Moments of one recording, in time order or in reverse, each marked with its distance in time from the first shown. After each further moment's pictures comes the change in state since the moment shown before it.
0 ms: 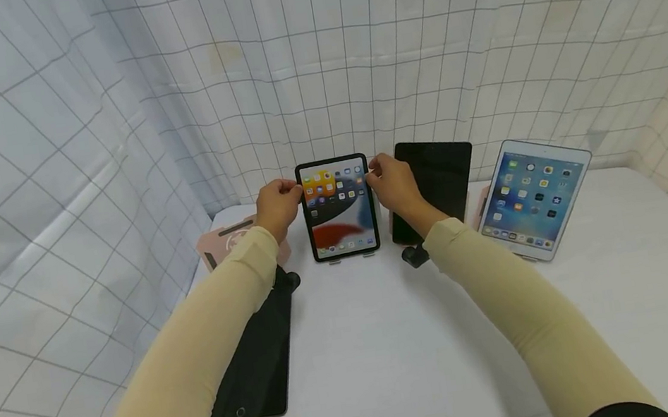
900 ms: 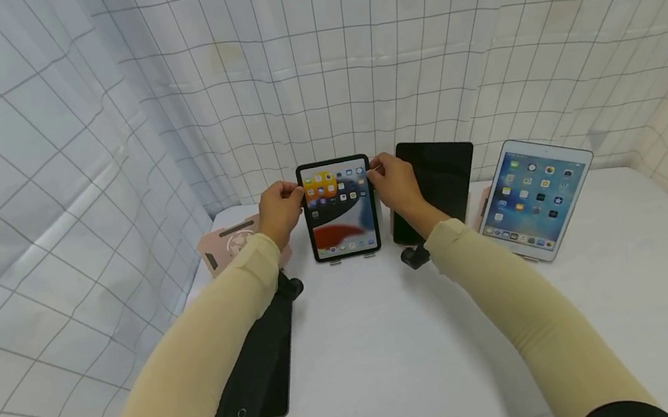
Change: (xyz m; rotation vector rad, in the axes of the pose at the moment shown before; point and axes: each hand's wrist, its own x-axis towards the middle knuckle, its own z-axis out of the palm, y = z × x) left_hand -0.005 -0.009 0.004 -0.104 0.005 0.052; right_hand 0.000 -0.001 0.002 0.091 0.038 0.014
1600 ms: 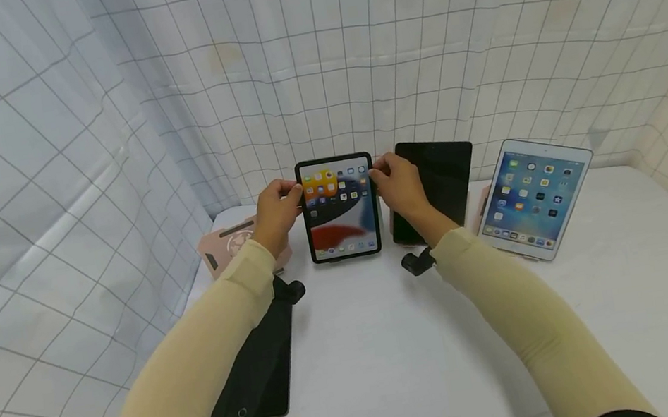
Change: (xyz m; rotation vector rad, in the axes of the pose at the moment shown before) left_hand -0.011 0.009 -0.004 -0.122 -0.038 -0.033; right_hand -0.012 -0.002 -0.008 0.144 0.022 0.008
